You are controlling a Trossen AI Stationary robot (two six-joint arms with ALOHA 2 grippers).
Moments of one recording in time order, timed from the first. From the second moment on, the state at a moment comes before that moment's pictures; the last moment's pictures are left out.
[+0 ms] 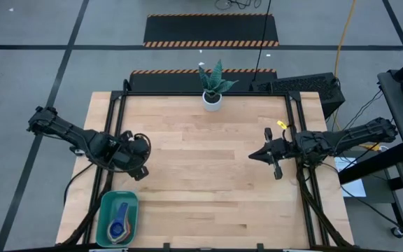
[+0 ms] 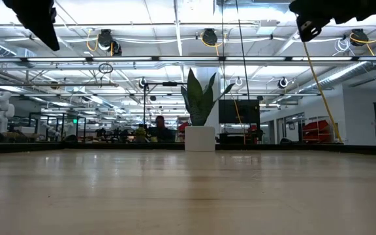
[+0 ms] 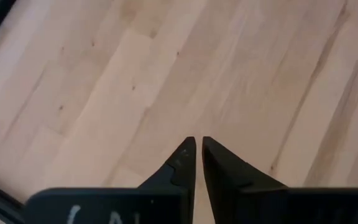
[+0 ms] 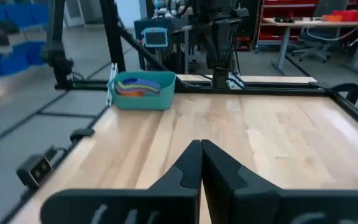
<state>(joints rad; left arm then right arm) -0.43 1.12 1.08 -1.21 -0.40 -0.82 0.22 0.62 0.42 0.04 0.08 0.06</state>
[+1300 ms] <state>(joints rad) -0.05 1.10 0.81 -0.33 -0.38 -0.32 0.14 0.29 0.06 0.16 0.02 0.04</state>
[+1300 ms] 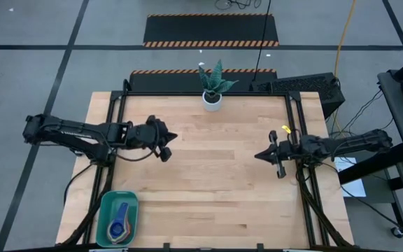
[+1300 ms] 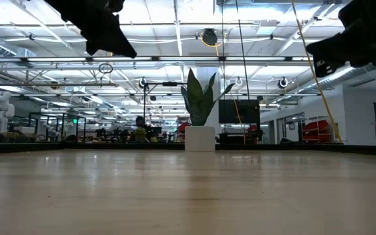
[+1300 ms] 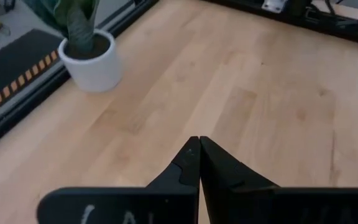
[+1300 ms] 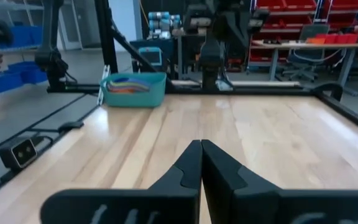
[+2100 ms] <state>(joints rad) -0.01 1.10 0.73 -0.26 -0.24 -0.25 0.11 0.21 0.02 0.02 0.05 0.06</state>
